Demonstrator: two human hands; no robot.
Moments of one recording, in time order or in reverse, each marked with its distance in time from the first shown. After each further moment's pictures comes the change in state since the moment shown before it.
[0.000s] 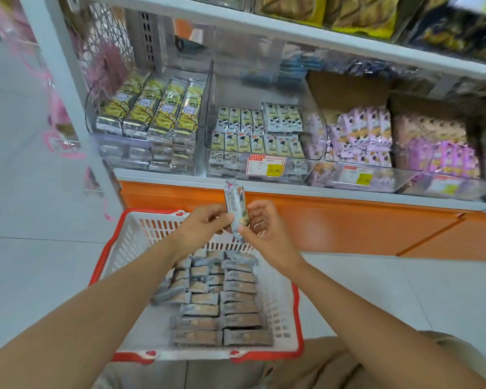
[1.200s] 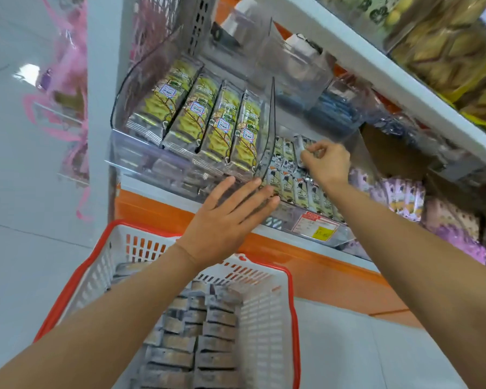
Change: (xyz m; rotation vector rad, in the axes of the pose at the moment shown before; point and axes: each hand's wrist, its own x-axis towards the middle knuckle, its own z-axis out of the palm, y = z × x) left_hand 0.081 -0.033 -0.060 1.267 0.741 0.868; right_hand 0.266 -0.040 -0.043 -0.877 0.394 0.074
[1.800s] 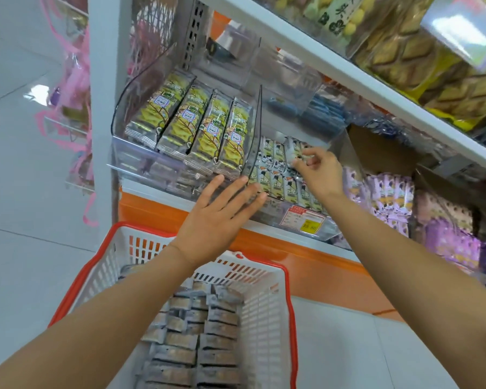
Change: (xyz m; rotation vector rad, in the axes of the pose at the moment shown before) left_hand 0.001 0.006 -0.014 0.039 -0.172 -0.018; right_hand -0.034 0.008 -0.027 0.160 -0.034 -0.079
